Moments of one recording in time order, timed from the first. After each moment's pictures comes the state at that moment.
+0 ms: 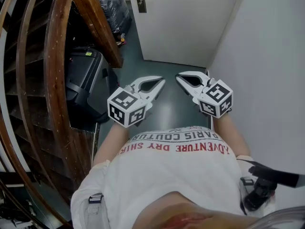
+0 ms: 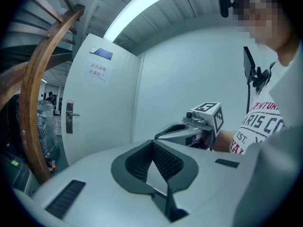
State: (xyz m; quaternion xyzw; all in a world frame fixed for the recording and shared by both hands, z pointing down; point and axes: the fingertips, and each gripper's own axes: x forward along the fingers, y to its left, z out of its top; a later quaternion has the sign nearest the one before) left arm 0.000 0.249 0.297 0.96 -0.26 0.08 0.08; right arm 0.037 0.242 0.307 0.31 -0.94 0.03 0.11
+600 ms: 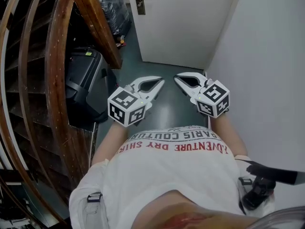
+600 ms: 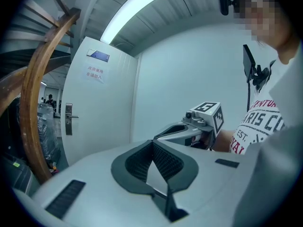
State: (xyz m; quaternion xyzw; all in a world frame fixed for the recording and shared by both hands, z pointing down) left arm 0.019 0.273 0.278 0.96 -0.27 0.08 0.07; right arm 0.053 0.264 0.293 0.31 -0.94 0.02 0.12
